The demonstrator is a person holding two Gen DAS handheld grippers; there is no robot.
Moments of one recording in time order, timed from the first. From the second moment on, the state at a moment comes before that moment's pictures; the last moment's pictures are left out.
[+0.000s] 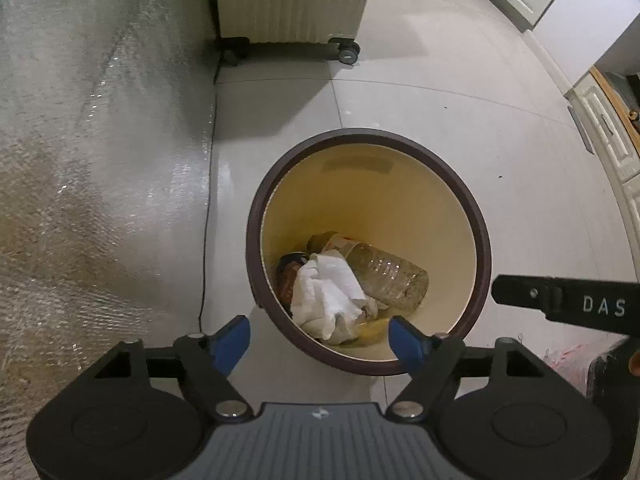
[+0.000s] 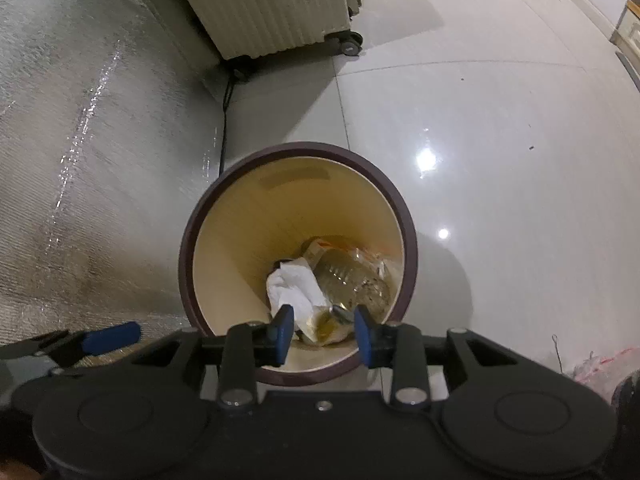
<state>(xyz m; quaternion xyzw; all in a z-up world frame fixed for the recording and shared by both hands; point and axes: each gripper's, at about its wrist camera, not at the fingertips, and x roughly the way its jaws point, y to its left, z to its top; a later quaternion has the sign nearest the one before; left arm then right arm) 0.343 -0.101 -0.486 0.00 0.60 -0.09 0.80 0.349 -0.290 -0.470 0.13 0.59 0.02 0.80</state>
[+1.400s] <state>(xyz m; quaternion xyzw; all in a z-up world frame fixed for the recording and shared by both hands) 0.234 -0.123 -0.265 0.01 0.49 -0.09 0.87 0.222 -0.340 -0.289 0.10 0.46 -0.03 0.88</state>
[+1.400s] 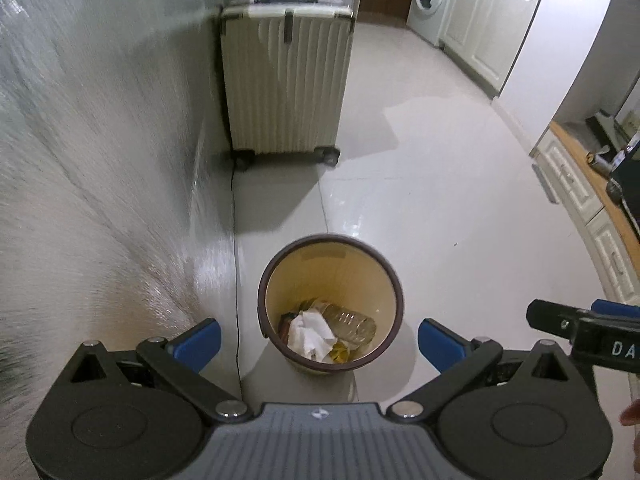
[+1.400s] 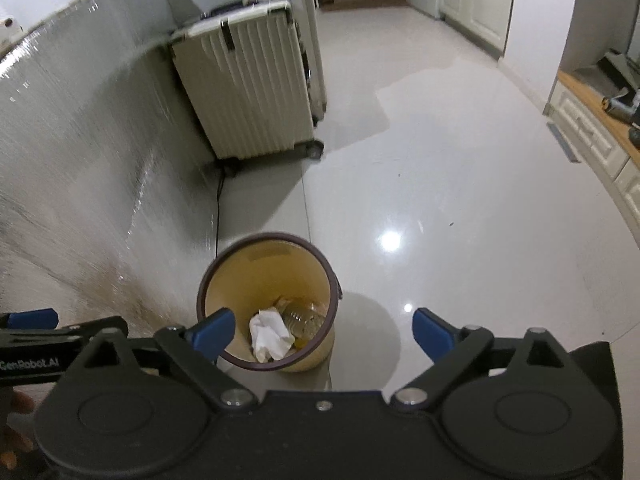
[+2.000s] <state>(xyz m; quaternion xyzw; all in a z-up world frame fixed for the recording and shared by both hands) 0.146 -0.123 -0.135 0.02 0.42 -0.11 0.90 0.139 -0.340 -0.167 0.10 0.38 -0.03 0.92</state>
